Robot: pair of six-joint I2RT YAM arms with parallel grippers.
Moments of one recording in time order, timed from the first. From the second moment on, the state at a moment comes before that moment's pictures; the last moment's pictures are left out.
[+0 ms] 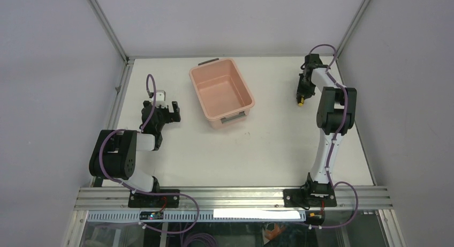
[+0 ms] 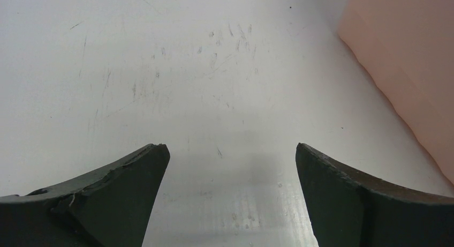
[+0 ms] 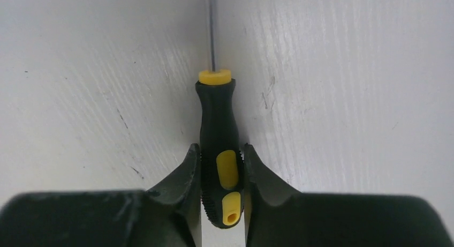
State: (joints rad) left arm -0.04 1.54 0.39 0.84 -0.03 -0.03; right arm -0.05 2.17 1.70 -0.71 0.09 0.17
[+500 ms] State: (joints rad) left arm -0.04 1.54 0.39 0.84 -0.03 -0.03; right arm 0.03 1.94 1.84 -0.97 -0.01 0.20
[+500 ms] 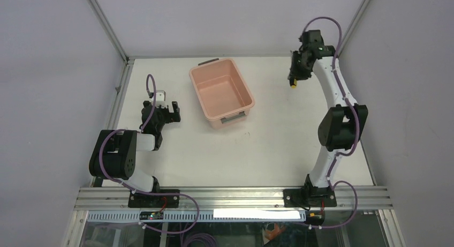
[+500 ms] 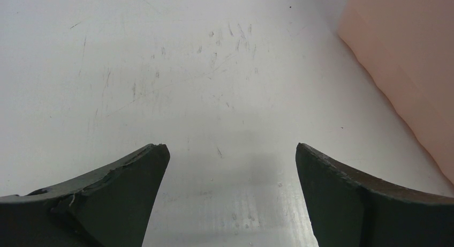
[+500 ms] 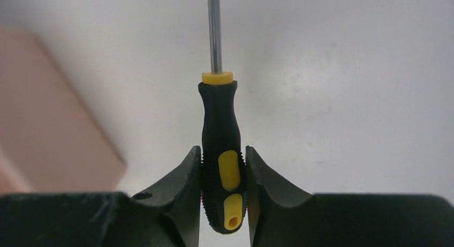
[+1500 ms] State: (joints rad) left arm -0.04 1.54 0.39 0.84 -0.03 -0.03; right arm 0.69 2.35 2.04 -0.85 0.10 0.46
